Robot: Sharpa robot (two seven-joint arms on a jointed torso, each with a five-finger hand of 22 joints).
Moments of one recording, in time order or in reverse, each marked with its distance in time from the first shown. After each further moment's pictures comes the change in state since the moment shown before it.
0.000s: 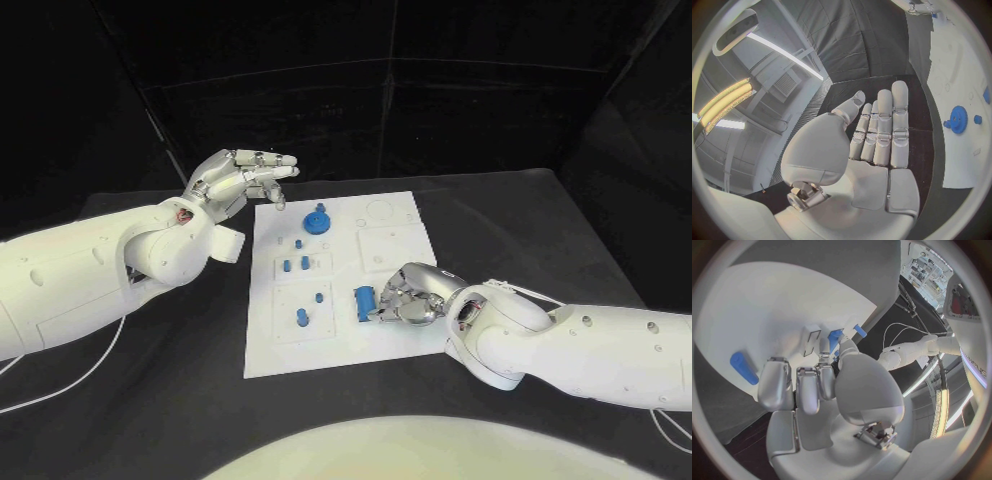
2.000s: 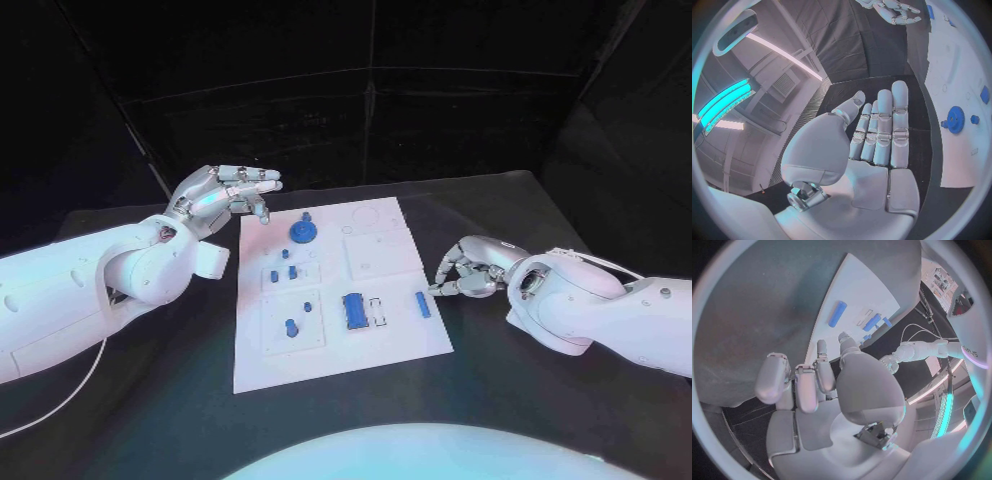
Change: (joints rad) left arm 0.000 0.001 -0.012 -0.004 0.000 0.000 0.001; left_hand 0.000 0.000 0.000 0.000 0.000 0.000 0.000 0.000 0.000 -0.004 -0.004 0.004 0.000 0.000 0.000 0.000 -0.002 0.000 0.004 0.004 -0.004 -0.003; right arm 0.087 -0.261 -0.001 -0.013 -0.045 0.102 0.060; right_hand -0.064 -0.061 -0.029 -0.023 0.024 -0.049 0.044 -0.104 -0.047 -0.037 0.034 -0.069 0.000 -0.001 0.028 -0.040 0.001 0.000 -0.021 0.022 -0.052 -0.072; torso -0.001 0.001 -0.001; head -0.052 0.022
